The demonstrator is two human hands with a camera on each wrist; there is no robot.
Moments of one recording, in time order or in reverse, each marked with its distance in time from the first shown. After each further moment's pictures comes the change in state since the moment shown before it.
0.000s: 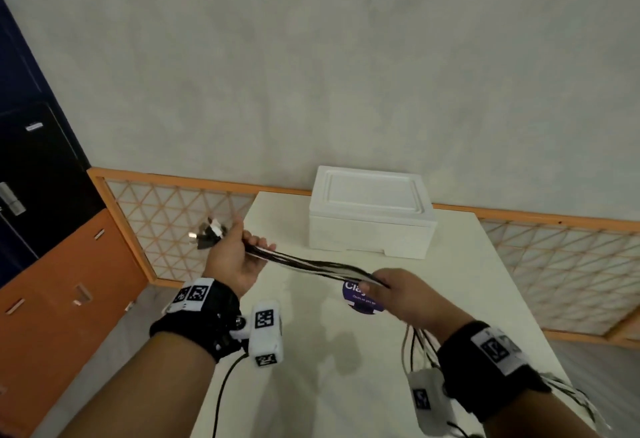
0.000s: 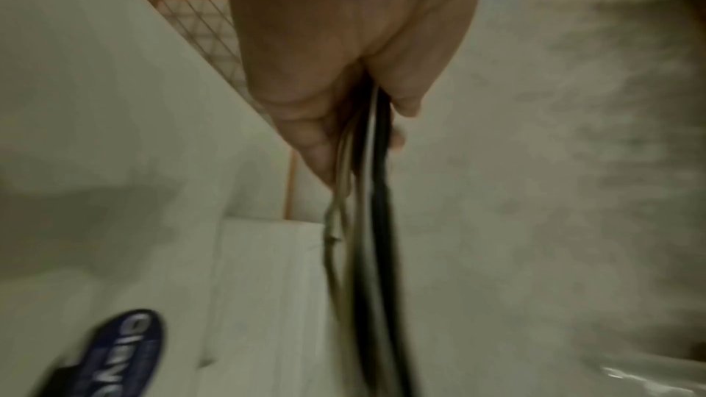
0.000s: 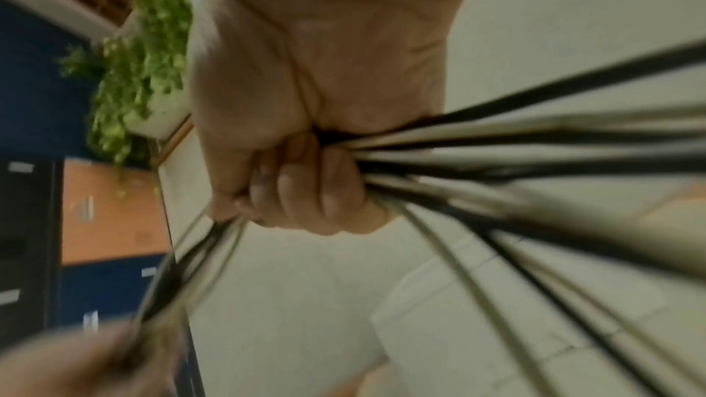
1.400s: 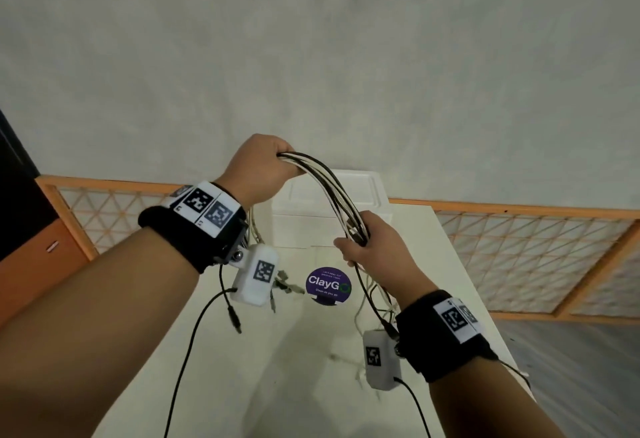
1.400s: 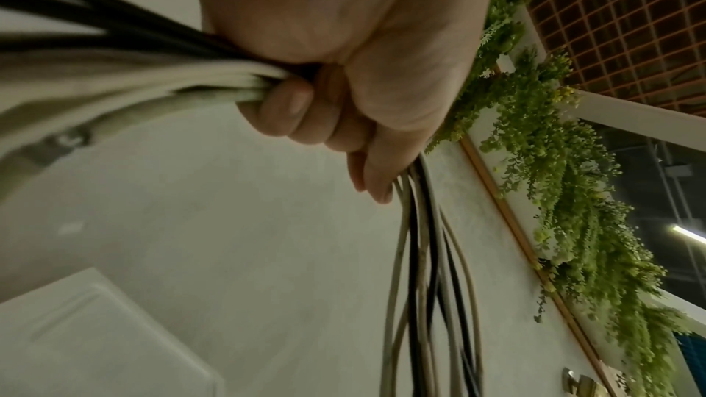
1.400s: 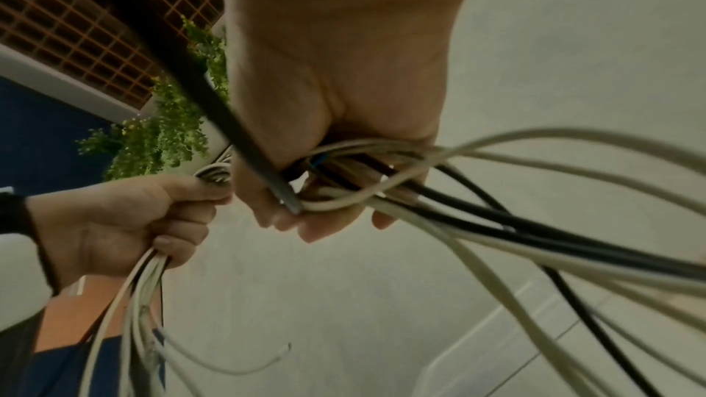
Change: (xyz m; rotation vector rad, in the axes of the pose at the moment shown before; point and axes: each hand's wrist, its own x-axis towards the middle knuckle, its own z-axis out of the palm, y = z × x) left_hand -0.078 0.034 0.143 1.242 -0.394 0.844; right_hand -0.023 -0.017 -0.040 0.244 0.422 -0.023
